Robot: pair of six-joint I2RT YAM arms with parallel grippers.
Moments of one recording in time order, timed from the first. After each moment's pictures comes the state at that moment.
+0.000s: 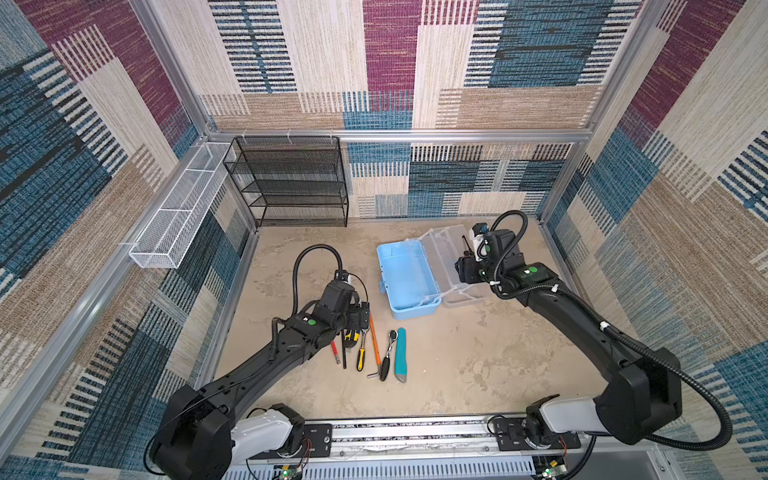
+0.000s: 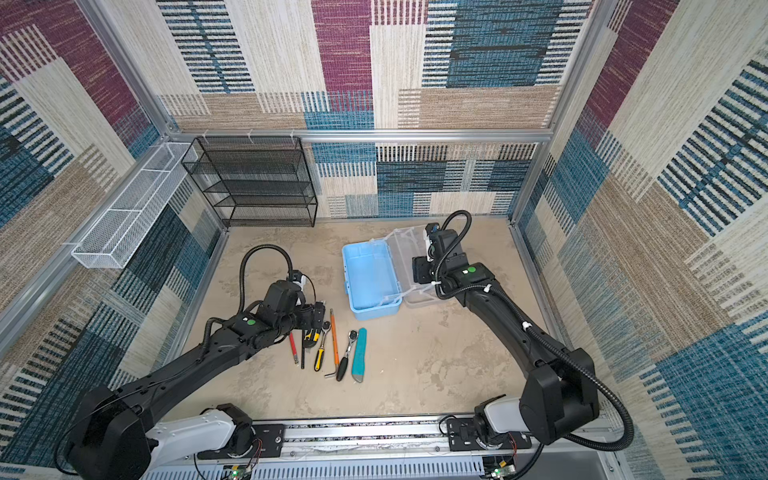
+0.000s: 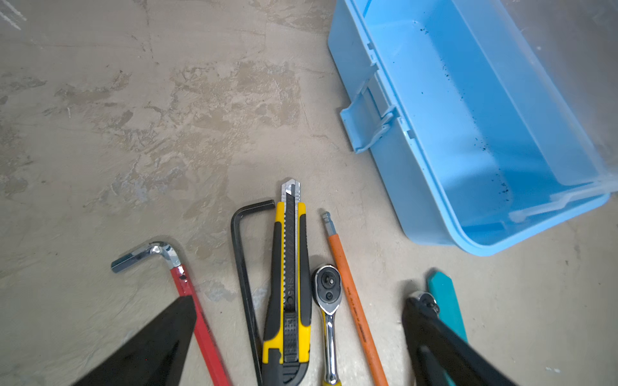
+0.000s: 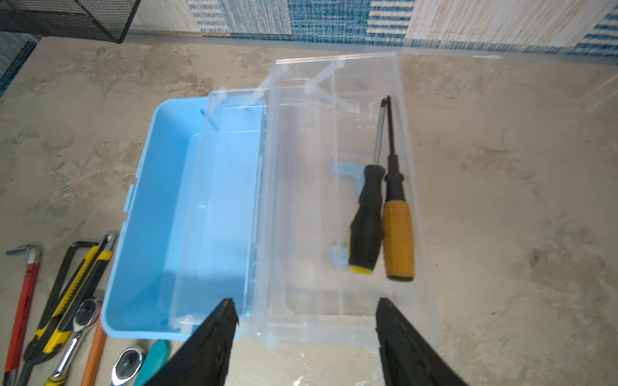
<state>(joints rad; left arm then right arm) -0.54 1.18 0.75 -0.39 -0.21 -0.37 0.39 1.37 1.14 -0.51 0.05 0.21</state>
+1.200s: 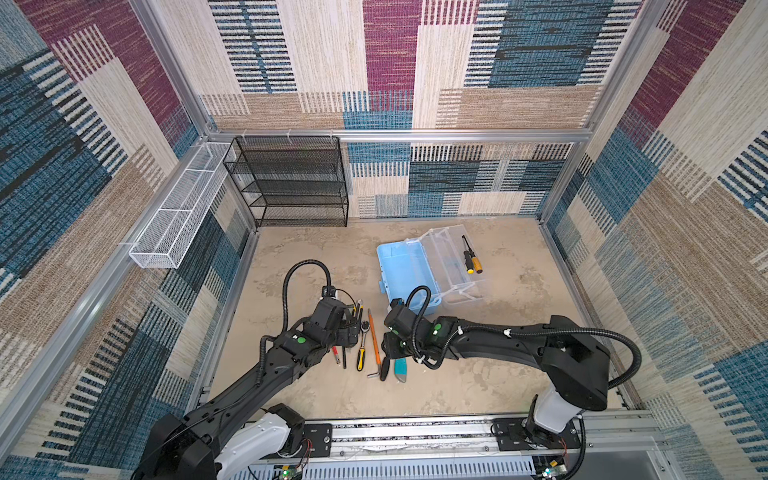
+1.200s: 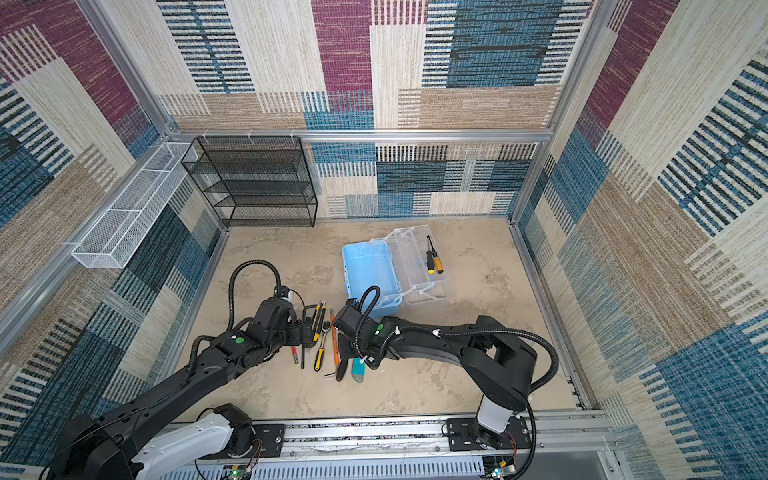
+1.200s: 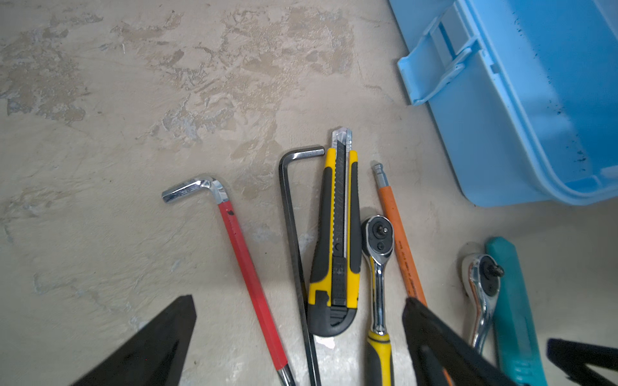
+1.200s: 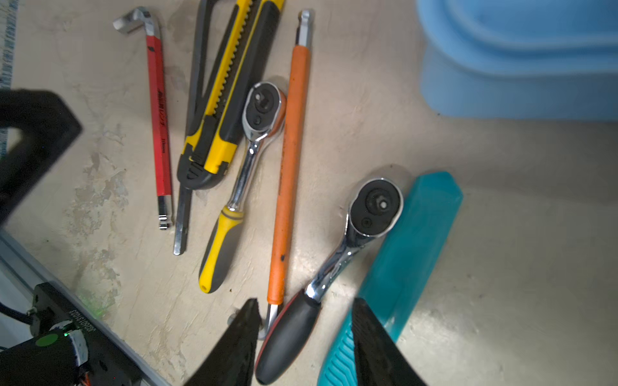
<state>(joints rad) -0.54 1.02 0.61 -0.48 -0.28 -0.42 1.05 1.70 1.04 -0.35 0.04 0.82</state>
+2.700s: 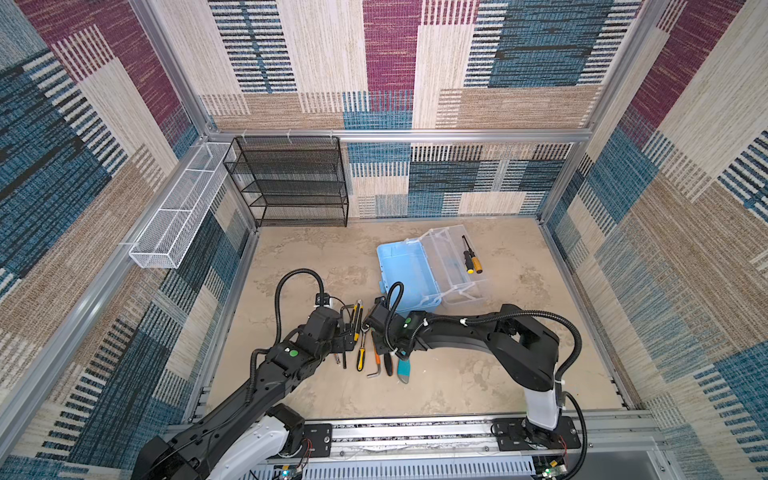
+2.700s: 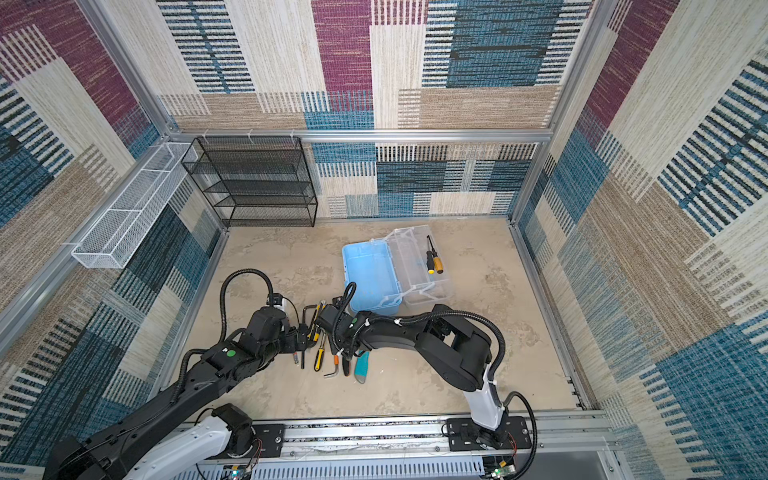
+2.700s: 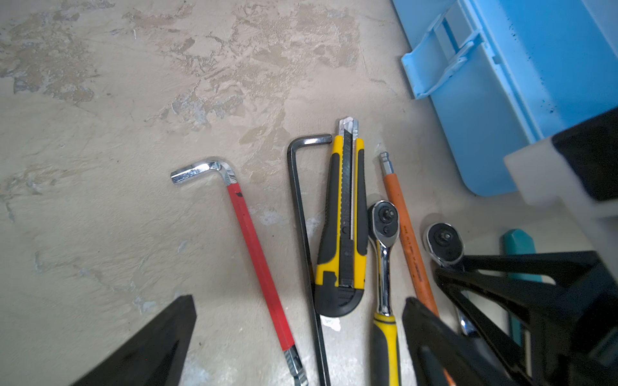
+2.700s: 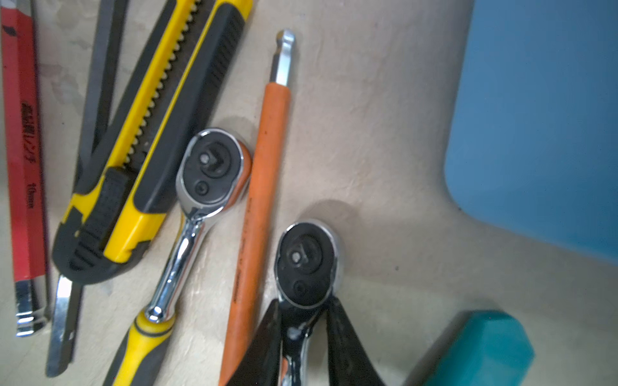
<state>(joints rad) -0.54 0.91 0.53 -0.48 -0.28 -0.44 1.05 1.98 1.27 -0.44 0.19 0.68</state>
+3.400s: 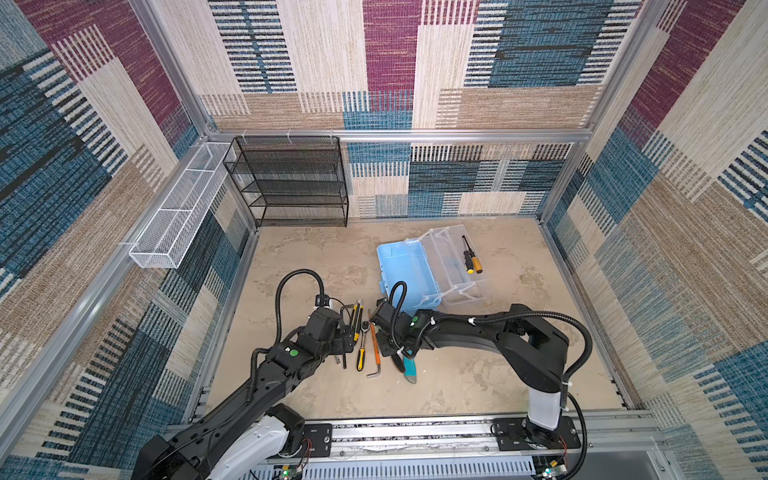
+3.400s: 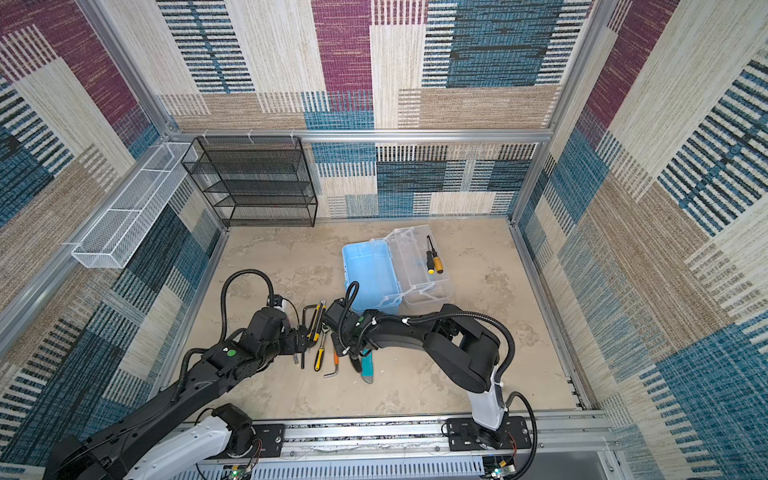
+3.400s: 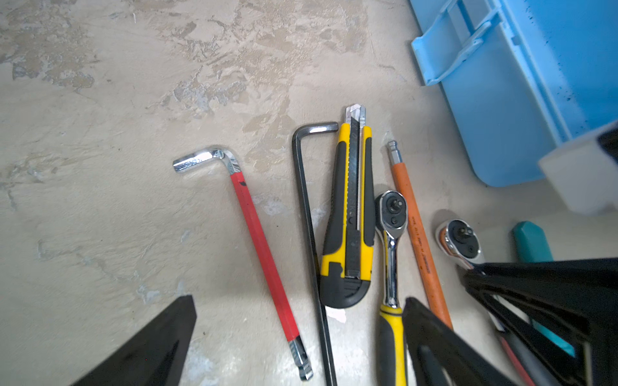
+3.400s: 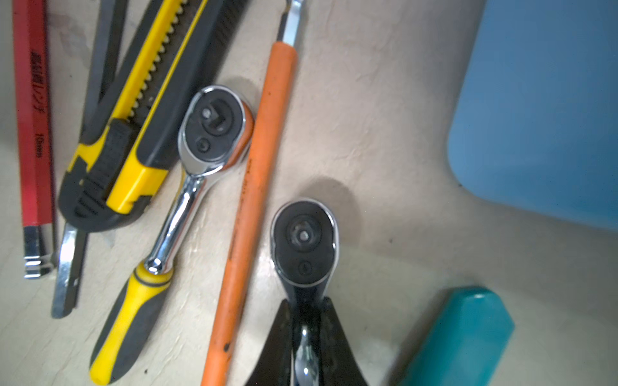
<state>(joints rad) -0.54 0.92 0.53 -0.51 -0.28 -0.45 1.03 1.90 1.21 -0.44 0.11 0.62</state>
